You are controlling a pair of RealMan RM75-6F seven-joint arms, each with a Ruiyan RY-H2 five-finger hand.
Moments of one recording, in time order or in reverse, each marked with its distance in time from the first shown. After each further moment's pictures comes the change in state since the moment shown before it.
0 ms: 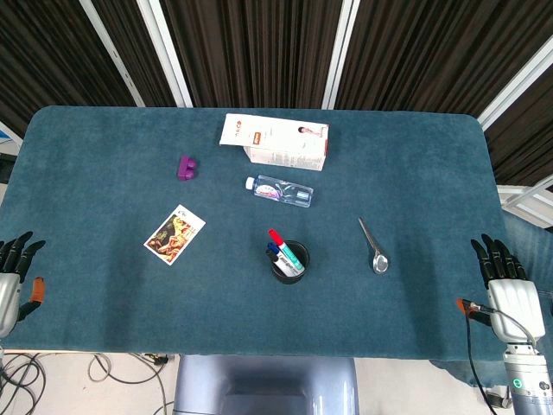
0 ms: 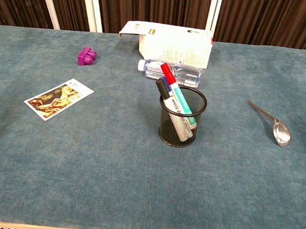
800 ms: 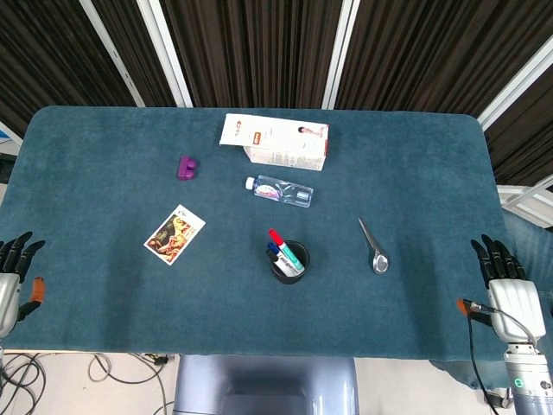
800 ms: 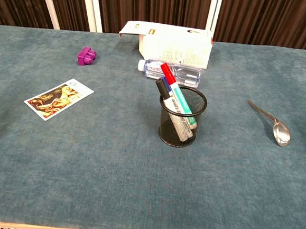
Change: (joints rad) left arm 0.001 0.001 -0.001 -0.003 -0.001 0.001 -0.001; right arm 0.004 0.011 -0.007 -0.014 0.008 -0.027 0.019
